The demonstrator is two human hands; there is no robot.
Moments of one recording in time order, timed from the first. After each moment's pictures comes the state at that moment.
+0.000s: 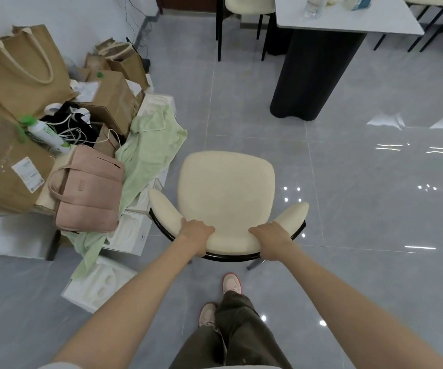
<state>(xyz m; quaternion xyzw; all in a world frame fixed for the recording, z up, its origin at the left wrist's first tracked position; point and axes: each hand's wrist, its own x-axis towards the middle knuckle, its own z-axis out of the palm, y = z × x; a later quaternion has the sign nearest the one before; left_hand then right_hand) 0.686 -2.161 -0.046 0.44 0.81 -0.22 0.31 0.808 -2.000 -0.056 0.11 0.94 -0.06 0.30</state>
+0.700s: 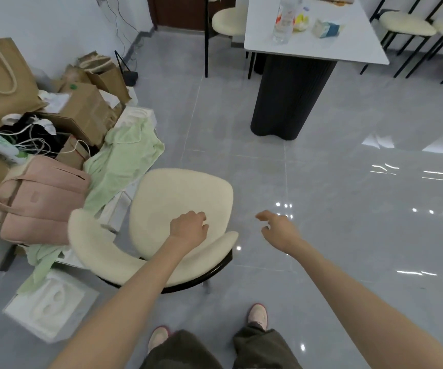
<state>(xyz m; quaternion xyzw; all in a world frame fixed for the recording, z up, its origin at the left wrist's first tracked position) 0.732 -1.971 -0.027 0.29 0.92 0.01 0.25 0.856 -1.776 -0.022 0.28 0.89 -0.31 0.18</state>
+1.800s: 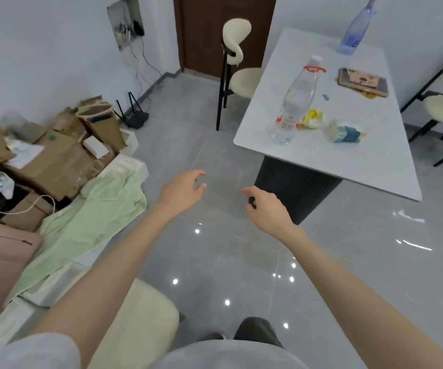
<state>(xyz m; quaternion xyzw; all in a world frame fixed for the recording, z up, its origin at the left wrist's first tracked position) 0.354 -1.582 0.068 0.19 0.95 0.23 0.10 0.458 -1.394 0.073 0.12 0.95 -0.27 0.07</state>
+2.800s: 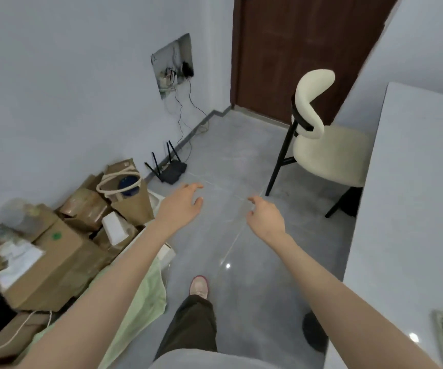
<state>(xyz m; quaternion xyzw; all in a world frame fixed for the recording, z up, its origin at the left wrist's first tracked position) -0.270 -1.556 0.044 0.10 0.97 0.20 0.09 -0.235 -1.352 0.008 0.12 0.95 -0.27 0.09</state>
